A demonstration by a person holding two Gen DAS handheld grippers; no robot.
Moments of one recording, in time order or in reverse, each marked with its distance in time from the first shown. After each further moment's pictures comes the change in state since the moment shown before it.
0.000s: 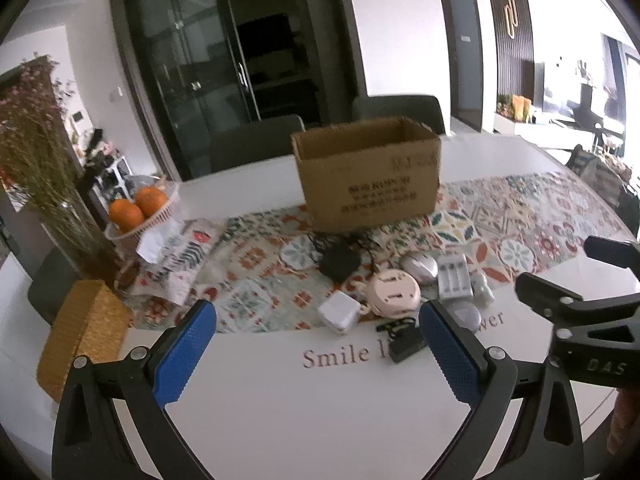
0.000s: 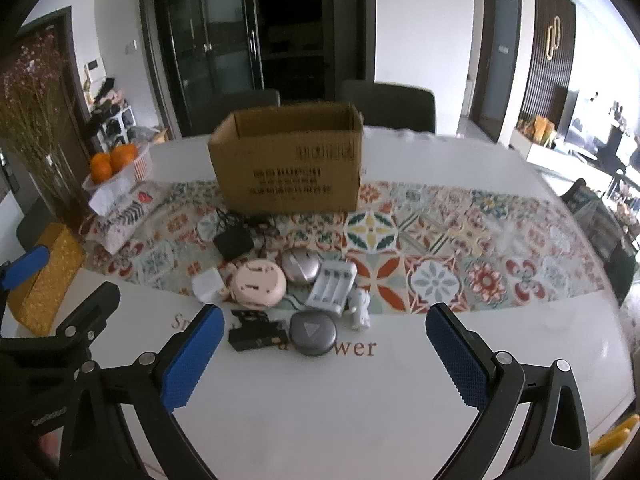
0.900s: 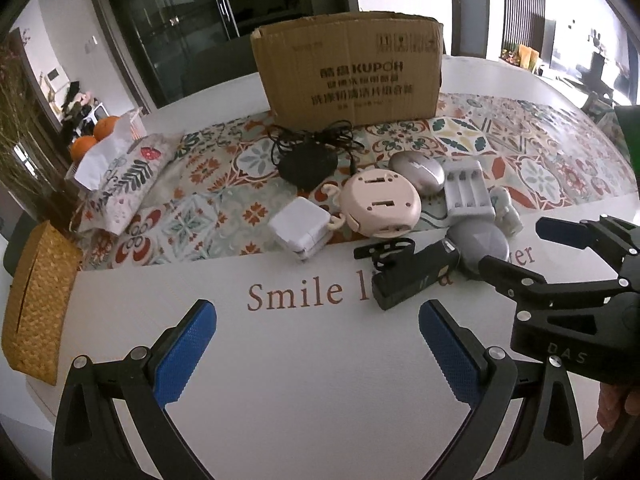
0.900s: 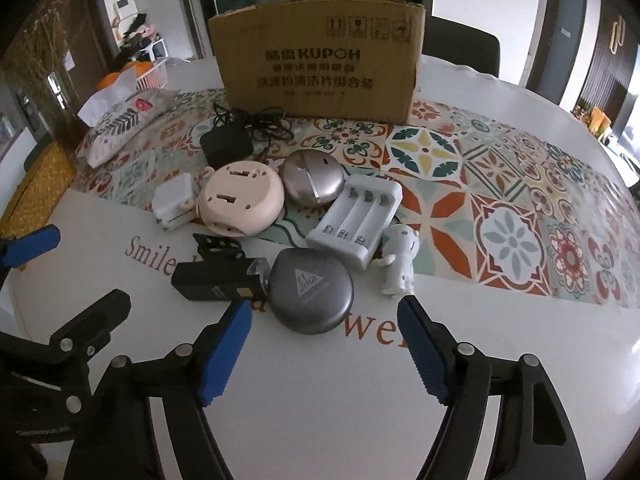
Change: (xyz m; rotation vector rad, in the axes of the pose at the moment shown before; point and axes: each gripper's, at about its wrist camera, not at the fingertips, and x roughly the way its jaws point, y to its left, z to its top) left arm 0.091 -0.034 -0.050 -0.004 0.239 -0.025; right arm 0.125 -0.006 -0.039 -0.141 0.179 0.134
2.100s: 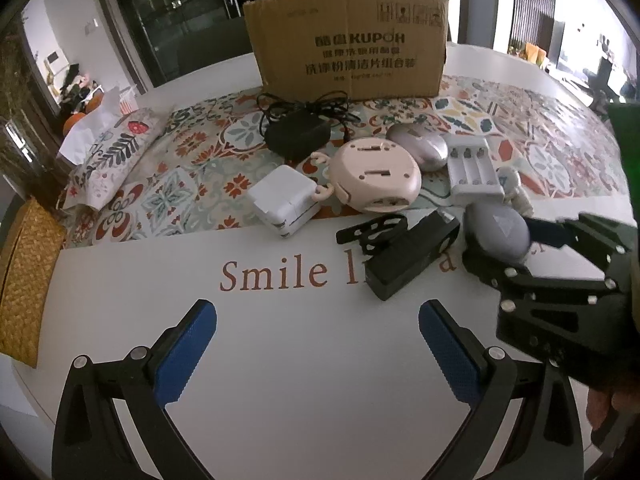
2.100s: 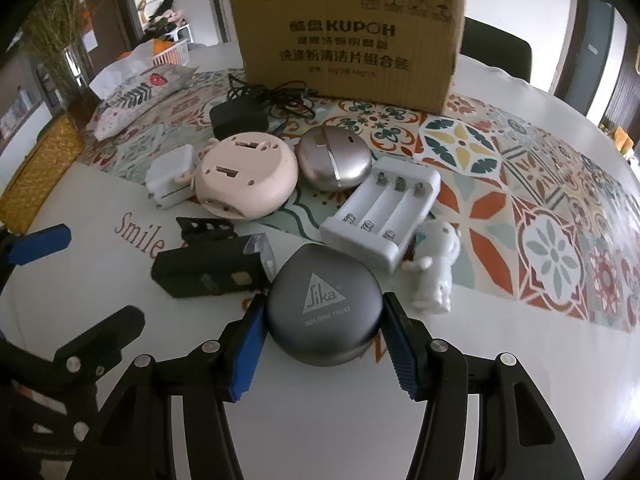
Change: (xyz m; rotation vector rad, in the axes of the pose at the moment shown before) left arm 0.023 -0.010 -0.010 -0.041 0.034 -0.005; right arm 0.032 0.001 -0.005 -0.064 0.001 0.065
